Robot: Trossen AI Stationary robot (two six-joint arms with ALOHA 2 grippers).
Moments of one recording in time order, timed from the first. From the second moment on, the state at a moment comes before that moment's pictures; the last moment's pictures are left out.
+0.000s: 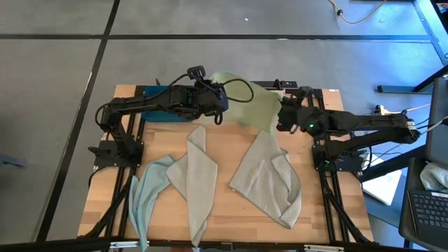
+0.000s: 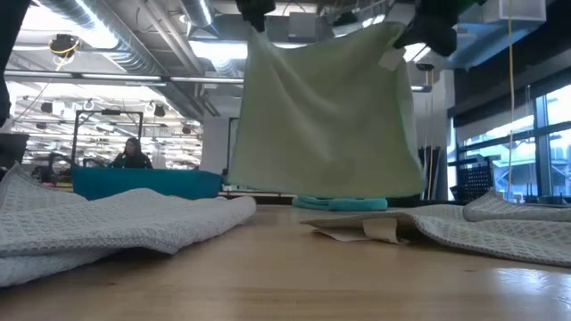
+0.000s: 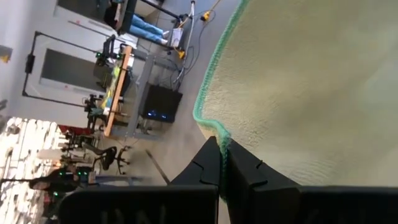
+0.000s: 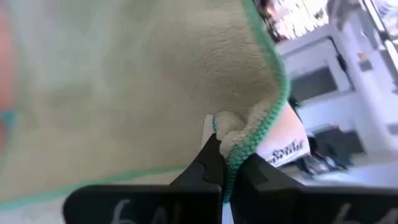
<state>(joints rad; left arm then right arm) 0.09 1.75 1.97 -1.16 -1.04 0.20 0.02 0.97 0.93 -0.42 0.95 -0.63</state>
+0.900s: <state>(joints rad) -0.54 1.75 1.75 -1.57 -0.90 -0.72 0.41 1.01 0.93 -0.66 -0.03 -0.03</state>
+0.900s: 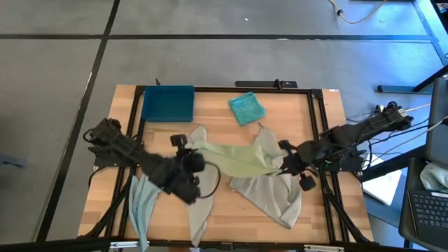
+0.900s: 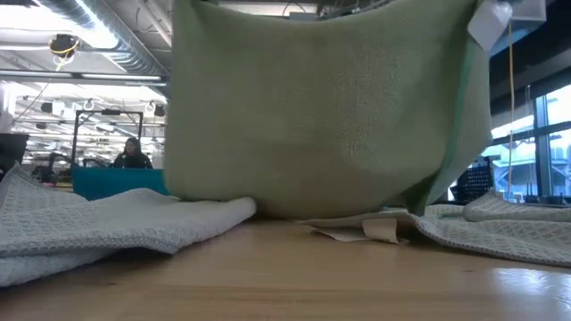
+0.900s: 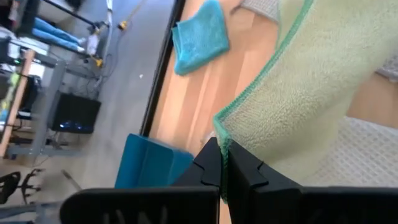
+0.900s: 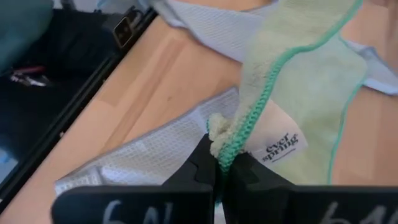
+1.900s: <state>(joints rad) -0.46 1.69 1.72 -1.57 -1.47 -0.46 0.52 1.02 0.93 -0.49 1.26 -0.86</state>
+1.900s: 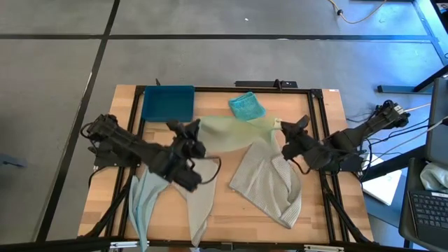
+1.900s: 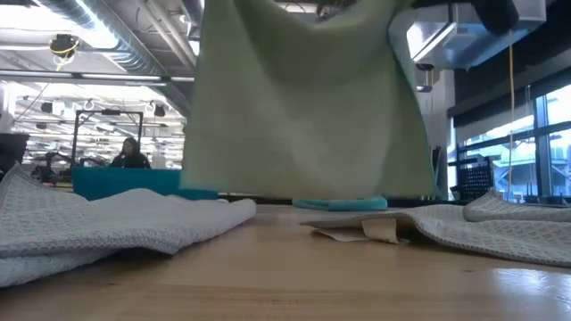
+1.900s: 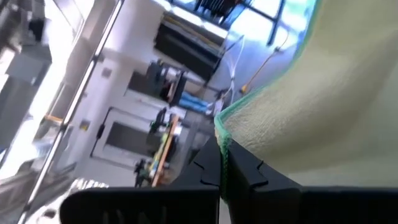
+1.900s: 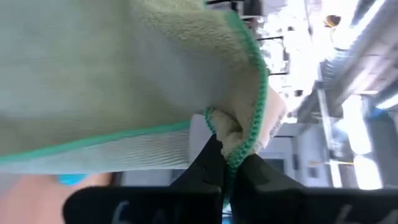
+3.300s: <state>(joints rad) -0.28 1.40 1.48 -1.57 -1.54 -0.50 0.28 0.95 0.93 -0.46 0.92 -0.88</state>
